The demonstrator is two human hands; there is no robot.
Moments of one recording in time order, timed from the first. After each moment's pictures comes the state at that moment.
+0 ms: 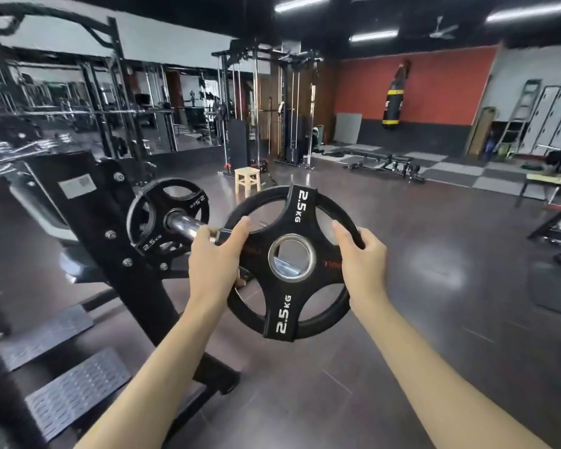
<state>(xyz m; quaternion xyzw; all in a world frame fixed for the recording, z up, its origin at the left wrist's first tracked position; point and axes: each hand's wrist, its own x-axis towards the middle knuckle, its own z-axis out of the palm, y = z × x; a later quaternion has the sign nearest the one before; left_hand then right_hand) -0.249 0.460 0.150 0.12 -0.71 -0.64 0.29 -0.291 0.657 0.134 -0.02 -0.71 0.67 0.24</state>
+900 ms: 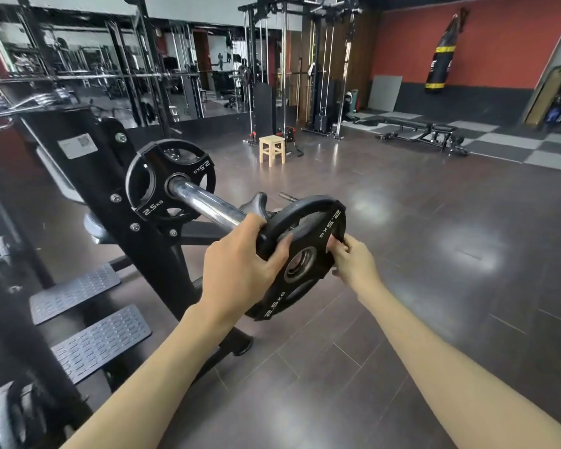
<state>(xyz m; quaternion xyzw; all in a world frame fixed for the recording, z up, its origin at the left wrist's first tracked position) -0.245 0.505 0.108 -0.05 -0.86 -0.27 0.44 -0.359 0.678 0.057 0.05 -0.84 0.55 0.02</state>
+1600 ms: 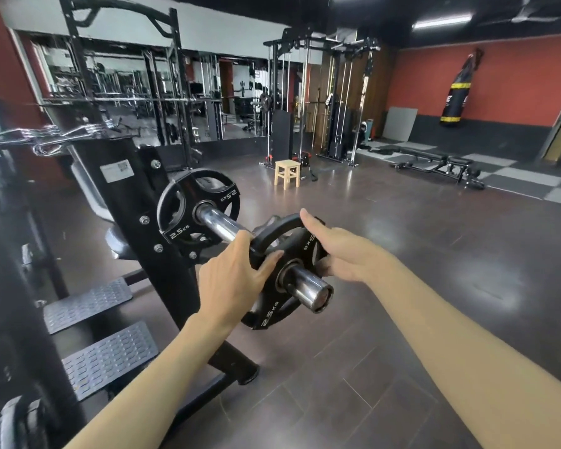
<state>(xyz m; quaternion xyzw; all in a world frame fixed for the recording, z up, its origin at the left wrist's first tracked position) -0.276 0.443 0.107 0.07 -0.89 -0.18 0.42 -0.373 0.613 0.167 0.09 -0.73 0.62 -0.27</state>
